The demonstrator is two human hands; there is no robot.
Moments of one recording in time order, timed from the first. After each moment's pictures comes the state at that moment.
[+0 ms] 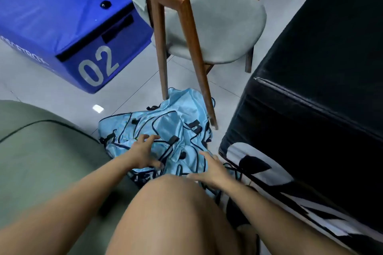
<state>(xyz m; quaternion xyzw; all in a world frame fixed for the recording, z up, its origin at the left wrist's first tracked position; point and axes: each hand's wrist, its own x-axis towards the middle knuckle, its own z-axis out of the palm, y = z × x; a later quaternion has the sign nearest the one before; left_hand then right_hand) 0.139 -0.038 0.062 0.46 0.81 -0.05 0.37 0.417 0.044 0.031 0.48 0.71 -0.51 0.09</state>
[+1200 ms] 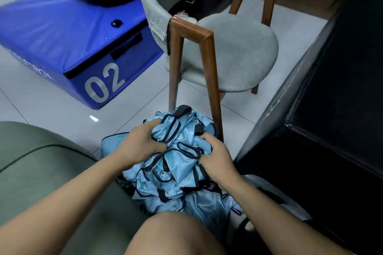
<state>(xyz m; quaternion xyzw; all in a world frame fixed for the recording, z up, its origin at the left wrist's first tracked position) 0.104 0.014 0.195 0.46 0.77 0.27 0.36 0.335 0.098 0.146 0.41 0.65 -0.60 -0.22</state>
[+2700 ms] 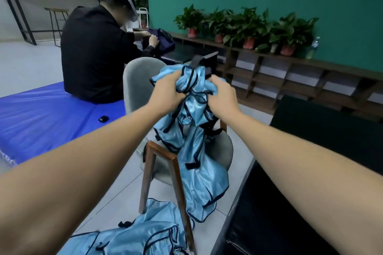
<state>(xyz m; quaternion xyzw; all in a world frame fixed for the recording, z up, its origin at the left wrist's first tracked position) 0.105 0.297 0.488 0.61 0.66 0.44 -0.01 0.288 0.368 0.493 0.36 0.80 -0.23 -0.42</state>
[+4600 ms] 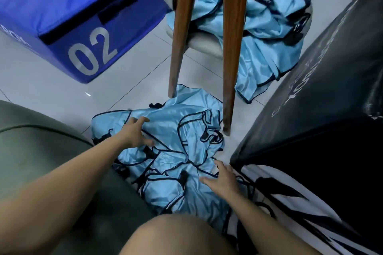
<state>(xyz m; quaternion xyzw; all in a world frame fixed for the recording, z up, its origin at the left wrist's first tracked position) 0.017 0.025 -0.002 0.40 0.83 0.00 0.38 0.372 0.066 -0.050 0.60 0.65 -0.46 0.11</state>
